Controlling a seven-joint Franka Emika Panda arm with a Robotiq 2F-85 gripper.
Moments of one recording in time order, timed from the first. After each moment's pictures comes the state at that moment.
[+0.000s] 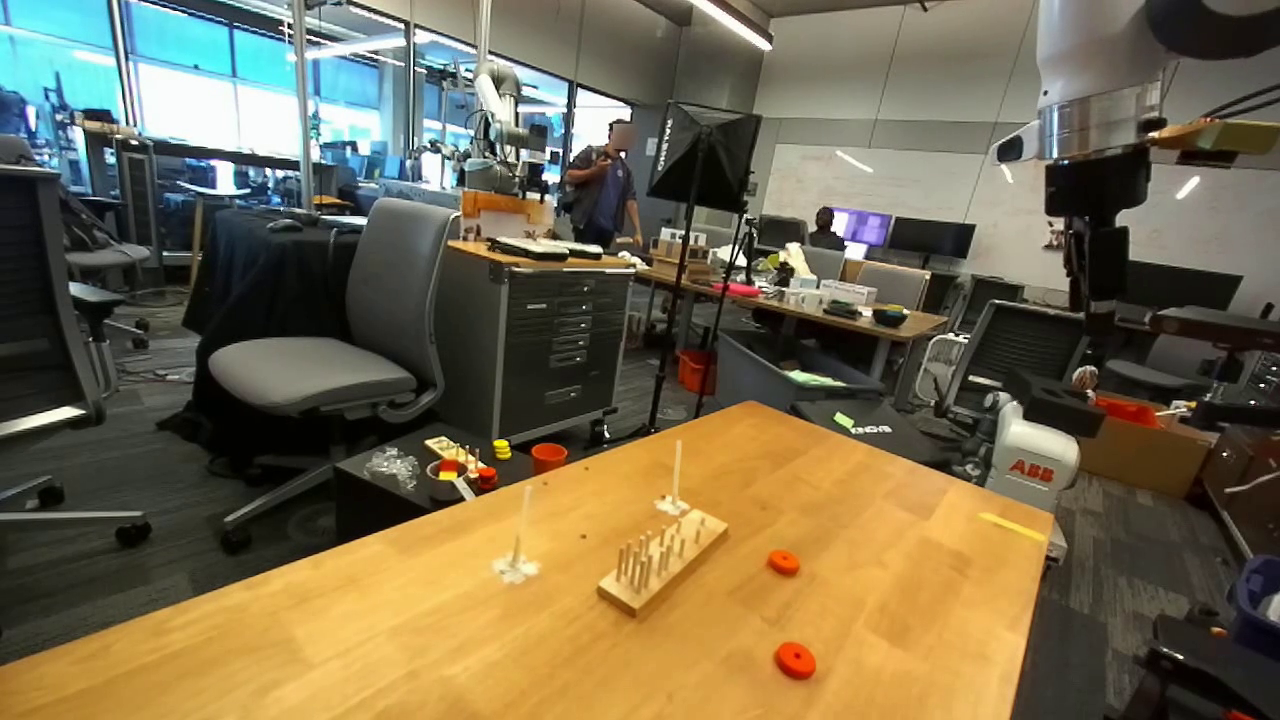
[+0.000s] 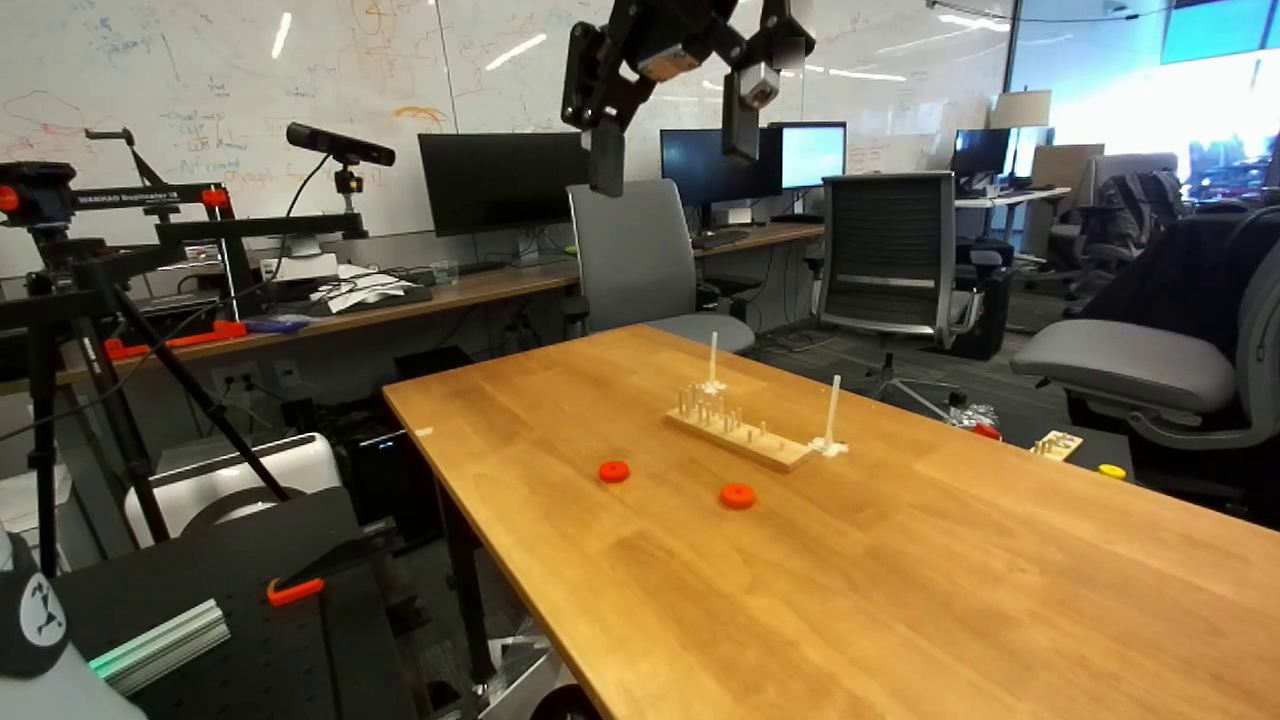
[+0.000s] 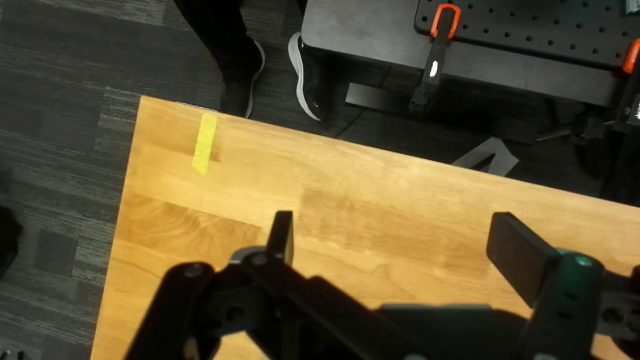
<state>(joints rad) -0.04 -0.32 -0.06 -2.32 -0.30 1.76 -0.26</state>
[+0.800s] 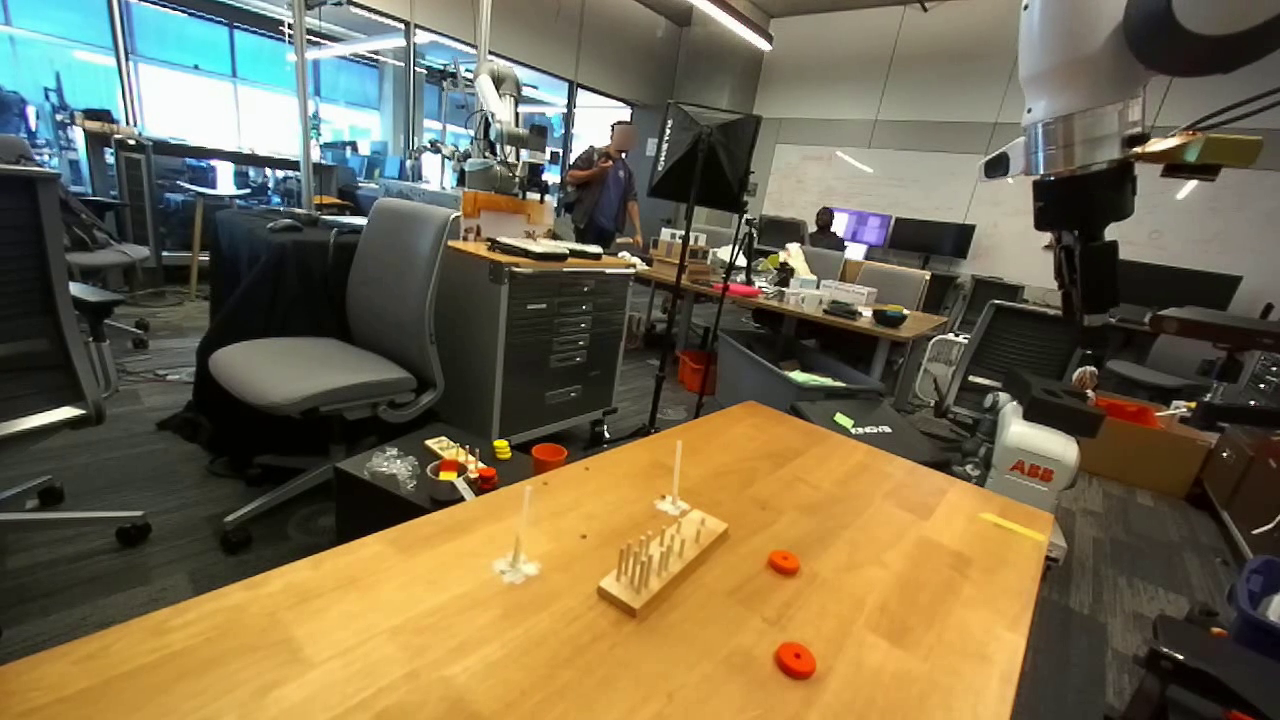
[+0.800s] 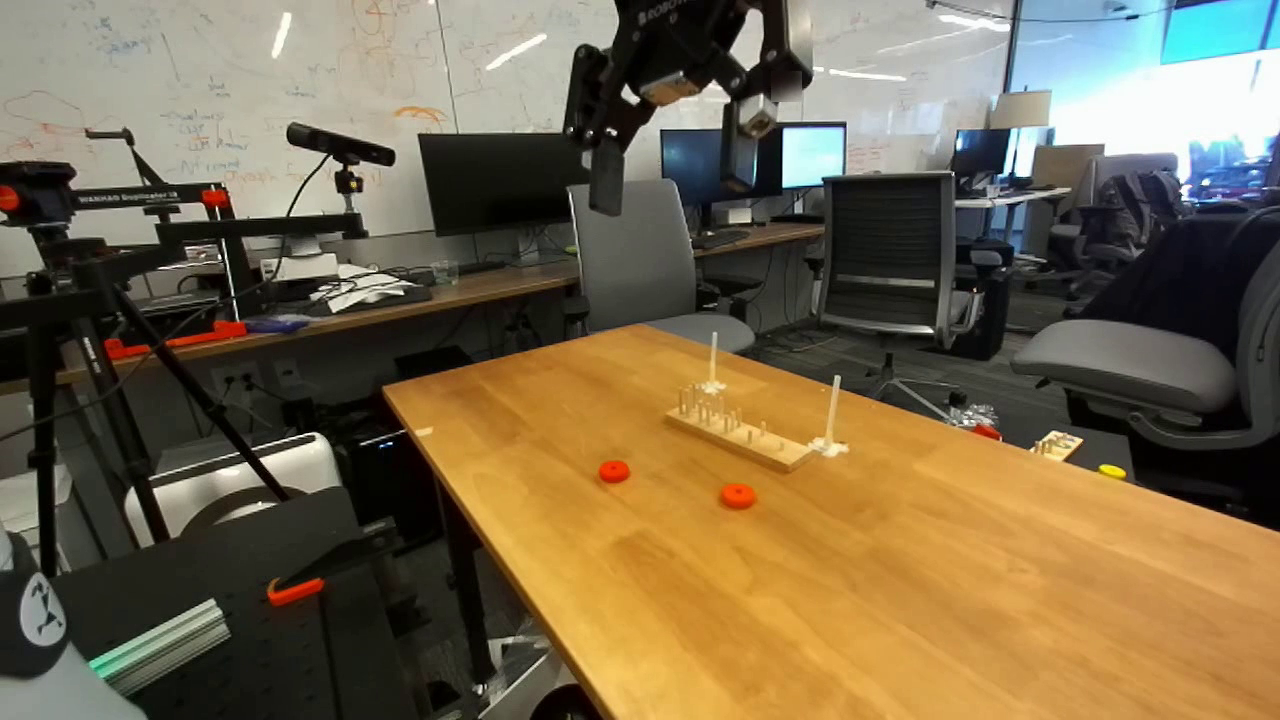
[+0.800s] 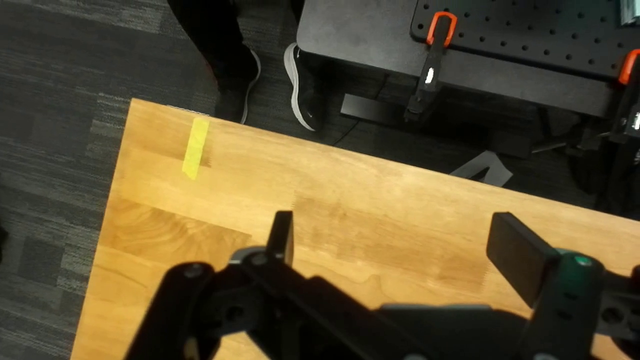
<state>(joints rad) -0.03 -0.27 -0.06 -2.31 -0.30 1.75 -0.26</state>
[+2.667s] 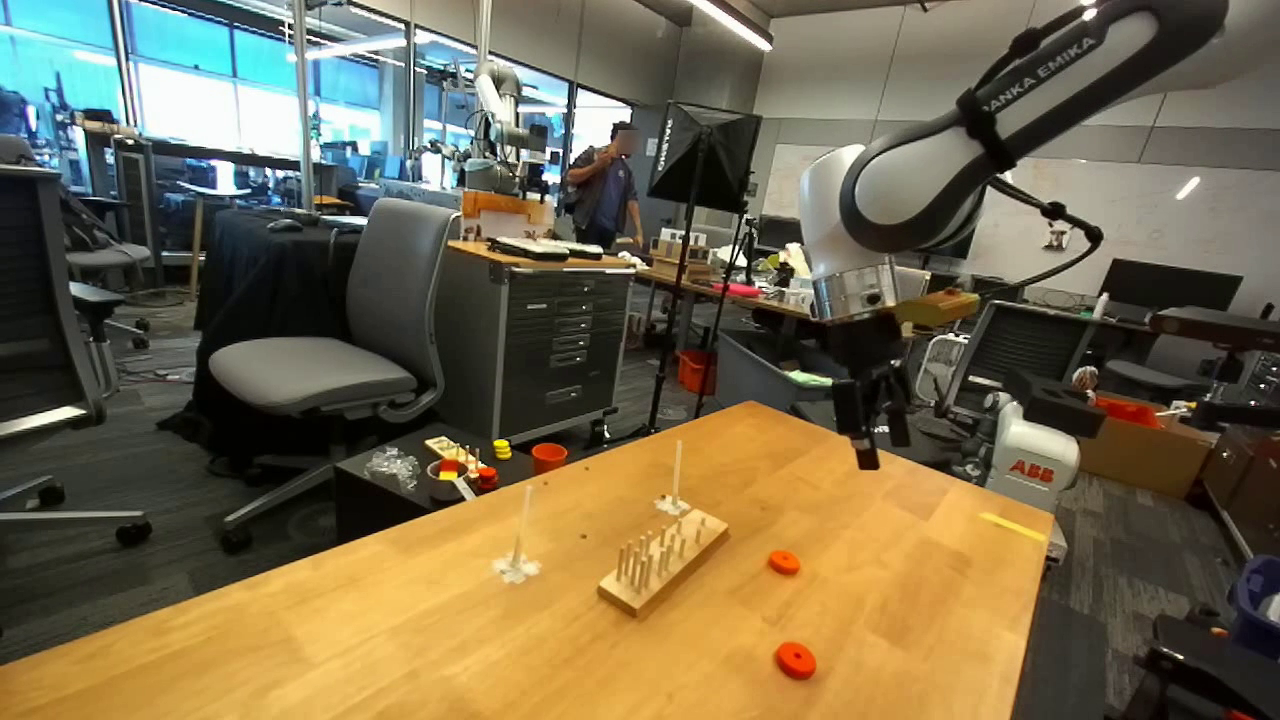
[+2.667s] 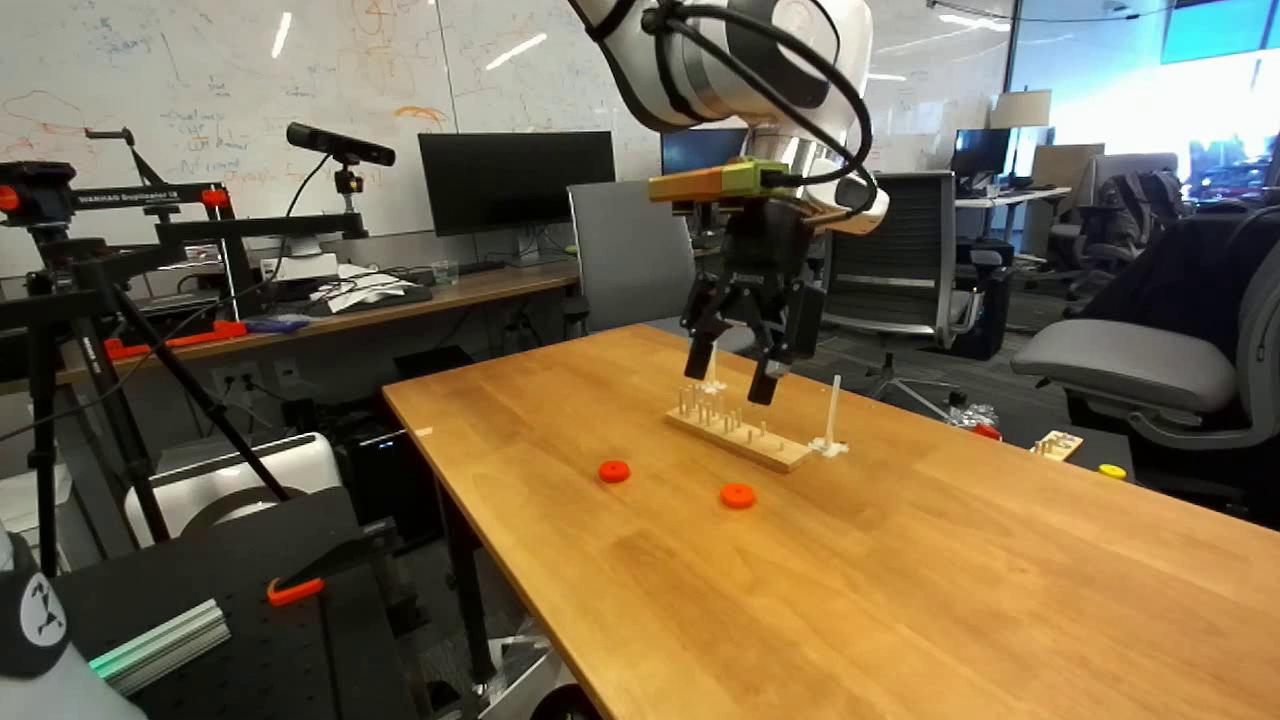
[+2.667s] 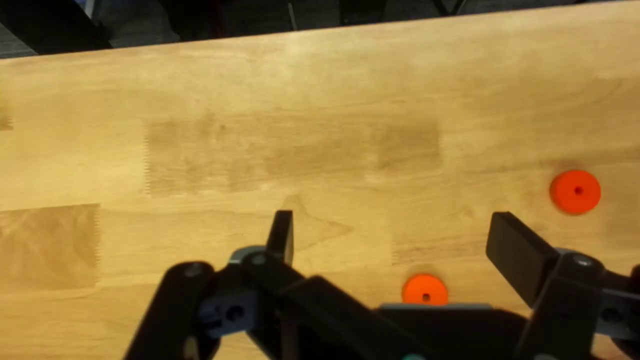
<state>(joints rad) 0.01 0.39 -0.01 -1.93 -0.07 1.90 0.09</state>
